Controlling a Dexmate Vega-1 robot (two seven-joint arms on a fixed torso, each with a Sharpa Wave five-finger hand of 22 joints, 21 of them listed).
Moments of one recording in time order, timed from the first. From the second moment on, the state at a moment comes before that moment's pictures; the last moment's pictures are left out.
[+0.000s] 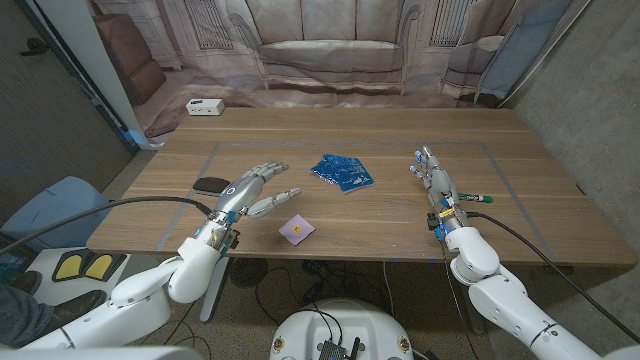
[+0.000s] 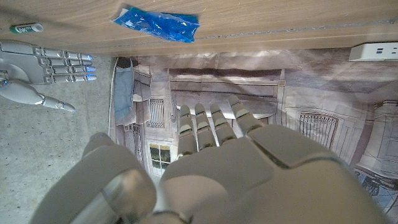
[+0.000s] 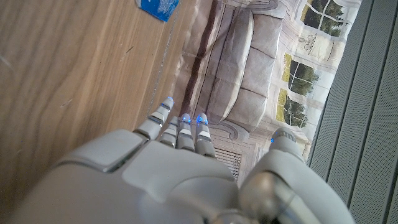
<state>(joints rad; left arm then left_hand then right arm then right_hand) 1.42 0.96 0.28 -2.02 0.48 -0.02 0.58 0.28 0.06 0.01 0.02 0.22 0.33 0.01 0.19 0.18 0.28 0.02 0.22 0.20 0.18 0.03 0.19 0.18 0.14 0.14 0.21 0.18 -1.26 -0.55 -0.32 -1.71 0.47 0.39 -0.25 0.21 0.04 0.18 -0.11 0.19 0.20 0.09 0.20 0.19 0.13 0.14 0.20 0.20 0.00 0.08 0.21 0.21 0.22 0.00 0.20 0.17</state>
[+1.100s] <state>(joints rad) 1.32 0.81 0.25 -1.93 0.30 -0.12 0.52 0.29 0.07 0.01 0.01 0.21 0.28 0.04 0.18 0.18 0.28 0.02 0.22 0.20 0.19 0.03 0.19 0.18 0.15 0.12 0.21 0.18 -1.25 -0.58 -0.31 -1.73 0.49 0.39 -0.21 0.21 0.04 0.18 -0.12 0.19 0.20 0.09 0.20 0.19 0.13 0.14 0.20 0.20 0.00 0.08 0.21 0.21 0.22 0.00 0.20 0.17</state>
